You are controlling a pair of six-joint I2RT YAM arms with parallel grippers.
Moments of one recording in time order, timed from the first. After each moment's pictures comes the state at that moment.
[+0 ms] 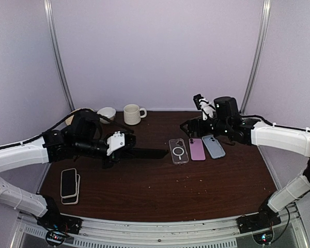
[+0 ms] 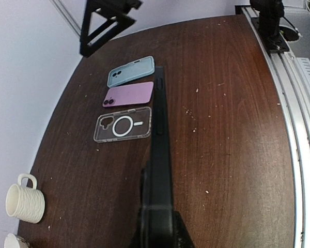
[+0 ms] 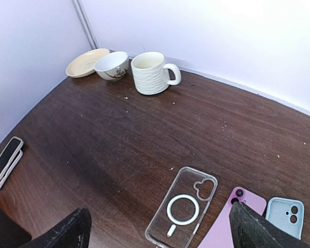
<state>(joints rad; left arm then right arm) -0.85 1.17 0.88 -0.29 0.31 0.60 0.62 1.44 1.03 -0.01 -0.08 0.19</state>
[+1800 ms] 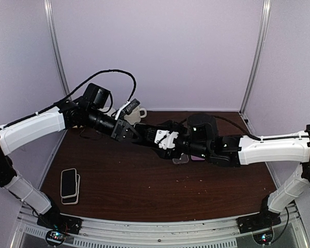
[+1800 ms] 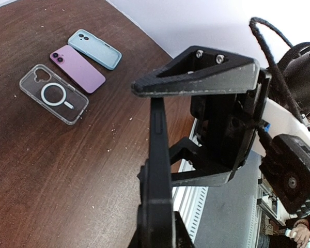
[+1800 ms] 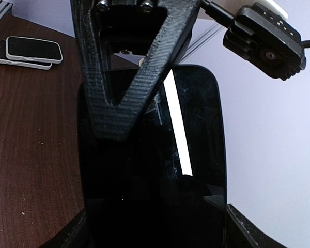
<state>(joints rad) -0.69 1.47 1.31 -0.55 0.78 -0.21 1.06 1.49 1.03 0.19 0.13 -0.73</state>
